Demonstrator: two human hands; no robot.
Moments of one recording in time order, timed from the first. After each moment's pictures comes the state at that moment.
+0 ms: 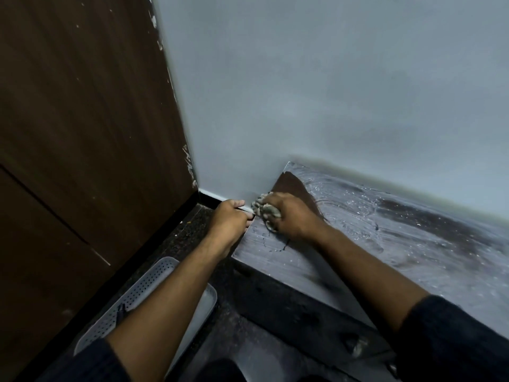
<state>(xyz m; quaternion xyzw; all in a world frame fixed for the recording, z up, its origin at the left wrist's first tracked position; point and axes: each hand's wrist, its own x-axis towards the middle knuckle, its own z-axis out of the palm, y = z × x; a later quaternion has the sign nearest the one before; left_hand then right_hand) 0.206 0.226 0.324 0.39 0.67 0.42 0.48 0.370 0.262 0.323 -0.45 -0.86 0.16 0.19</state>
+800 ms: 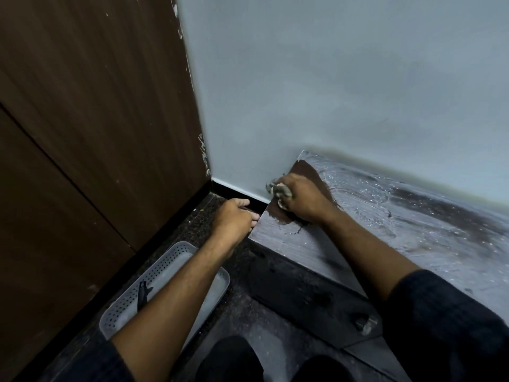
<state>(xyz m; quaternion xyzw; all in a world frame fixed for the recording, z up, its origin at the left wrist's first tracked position) 0.187 0.189 0.313 0.39 0.68 0.42 0.47 0.359 0.264 0.328 -0.48 -0.84 0.16 0.19</state>
